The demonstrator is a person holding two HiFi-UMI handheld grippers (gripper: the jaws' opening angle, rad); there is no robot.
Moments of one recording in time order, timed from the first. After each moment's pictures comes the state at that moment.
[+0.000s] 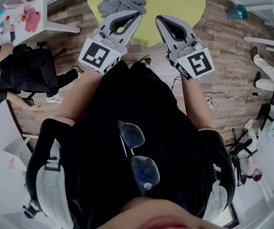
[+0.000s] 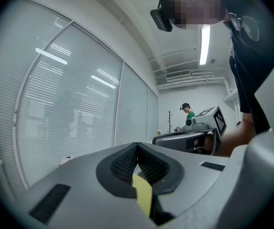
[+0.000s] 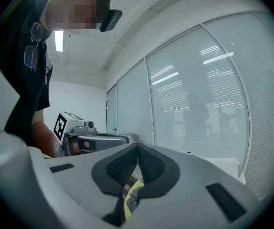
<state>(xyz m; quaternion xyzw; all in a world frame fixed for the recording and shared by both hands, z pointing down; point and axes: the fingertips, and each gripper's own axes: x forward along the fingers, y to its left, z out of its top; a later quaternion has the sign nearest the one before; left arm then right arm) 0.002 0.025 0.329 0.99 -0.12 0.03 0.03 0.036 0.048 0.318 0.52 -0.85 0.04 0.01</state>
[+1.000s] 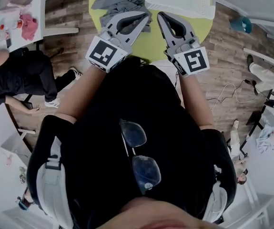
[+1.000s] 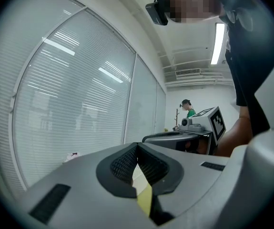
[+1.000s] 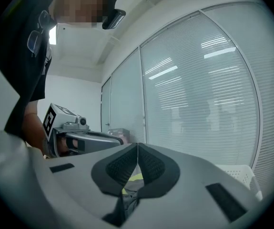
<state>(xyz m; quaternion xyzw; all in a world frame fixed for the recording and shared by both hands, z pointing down) 0.039 -0.123 0.379 0.99 -0.14 0.05 0.07 0.071 -0.121 0.370 0.52 -0.85 0.06 0.04</state>
